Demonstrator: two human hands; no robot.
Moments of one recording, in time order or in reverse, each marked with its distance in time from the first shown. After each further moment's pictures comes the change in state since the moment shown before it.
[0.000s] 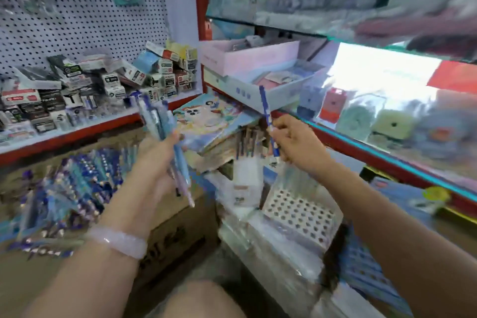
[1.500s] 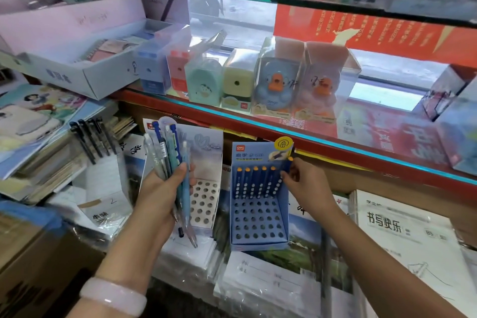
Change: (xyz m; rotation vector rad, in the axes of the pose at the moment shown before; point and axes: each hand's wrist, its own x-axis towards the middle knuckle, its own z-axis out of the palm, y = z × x) left_hand -0.098 -0.107 0.198 0.007 -0.497 -0.201; right_hand -0.154 0.189 -0.151 -0.560 0.346 0.432
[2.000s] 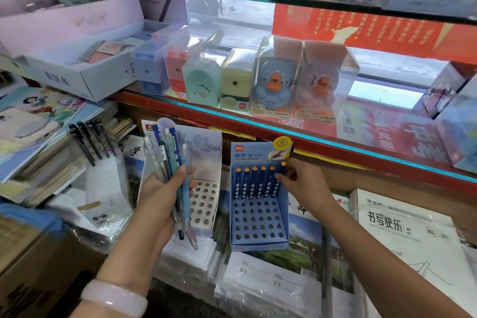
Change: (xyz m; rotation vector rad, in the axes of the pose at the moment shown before) left_hand 0.002 -0.003 0.003 -0.010 0.005 -0.006; right_hand 0.004 -0.001 -0.002 -0.034 -0.065 -0.015
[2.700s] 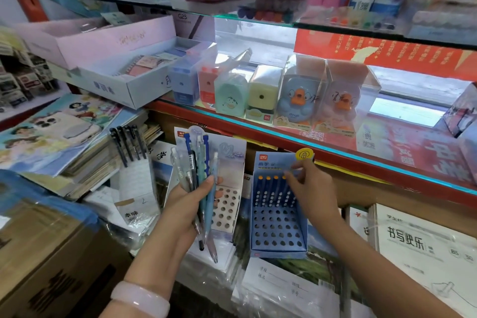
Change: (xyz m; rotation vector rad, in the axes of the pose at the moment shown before) left_hand -0.014 0.003 -0.021 -0.064 -0.104 -0.053; right_hand -0.013 -0.052 0.000 0.157 0.166 0.065
